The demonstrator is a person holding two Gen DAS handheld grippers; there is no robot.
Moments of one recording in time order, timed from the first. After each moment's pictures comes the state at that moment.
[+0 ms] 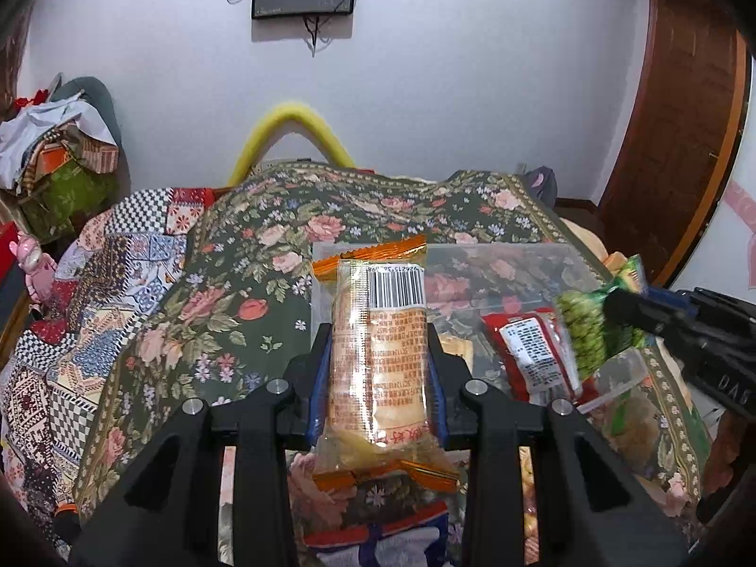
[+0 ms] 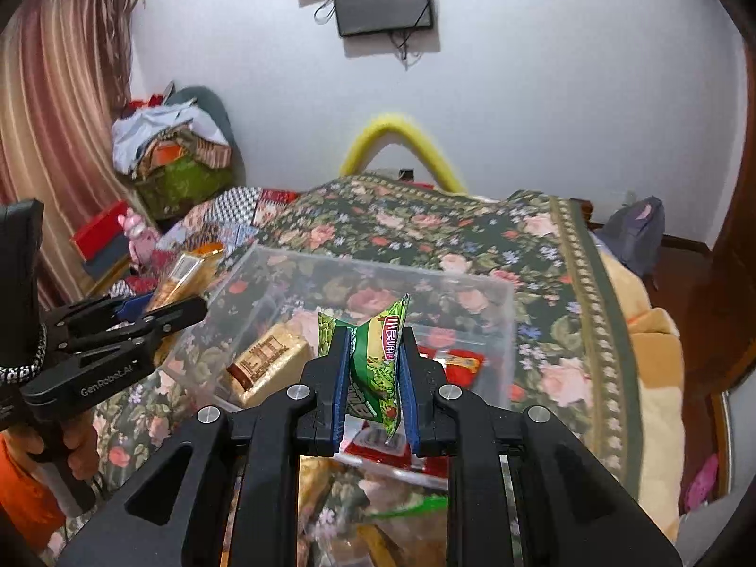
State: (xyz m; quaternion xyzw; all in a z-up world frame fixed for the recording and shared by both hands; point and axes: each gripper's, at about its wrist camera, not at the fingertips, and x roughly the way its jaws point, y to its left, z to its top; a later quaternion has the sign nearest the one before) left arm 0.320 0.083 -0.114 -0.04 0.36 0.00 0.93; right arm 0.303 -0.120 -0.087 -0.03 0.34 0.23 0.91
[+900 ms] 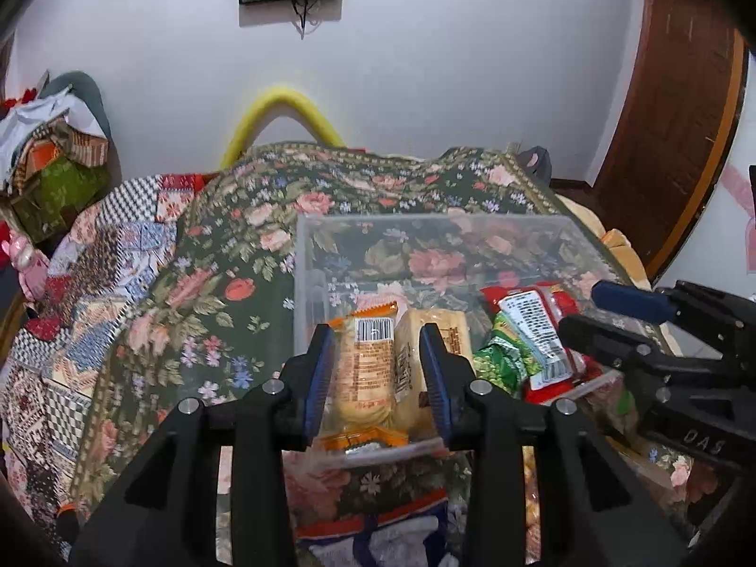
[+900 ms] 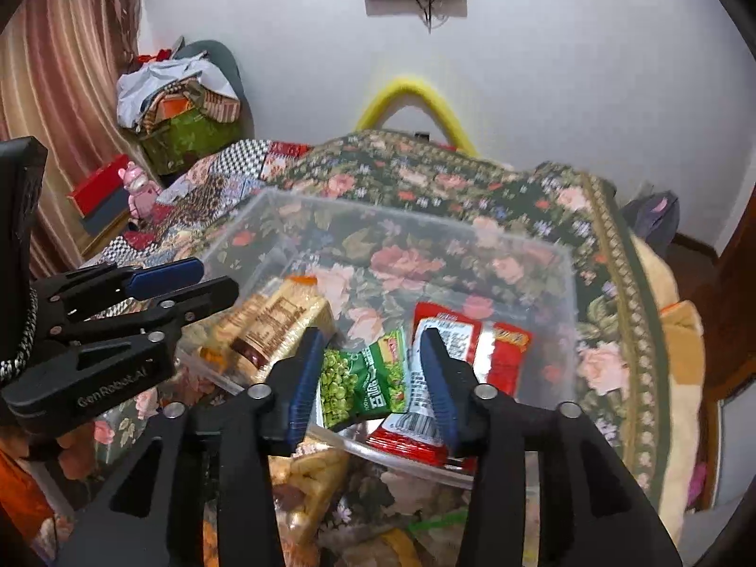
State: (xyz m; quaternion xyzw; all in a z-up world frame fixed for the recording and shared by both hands) left arm 0.313 0.077 -0.118 -0.03 0.37 -0.01 0.93; right arm 0.305 -0.096 -0.101 -0.07 0.38 0.24 0.89
